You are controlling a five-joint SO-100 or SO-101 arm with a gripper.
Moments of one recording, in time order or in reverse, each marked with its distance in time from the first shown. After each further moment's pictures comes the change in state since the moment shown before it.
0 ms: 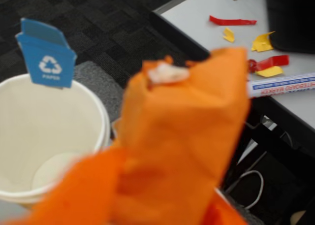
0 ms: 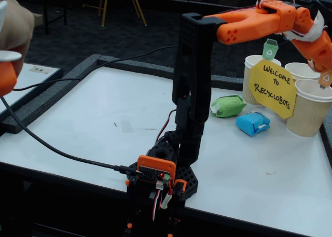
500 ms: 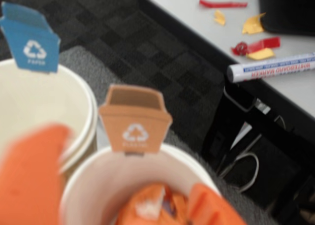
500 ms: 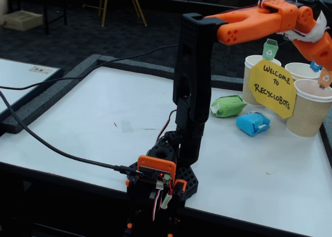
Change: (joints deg) arm 1.0 0.0 -1.7 5.7 0.0
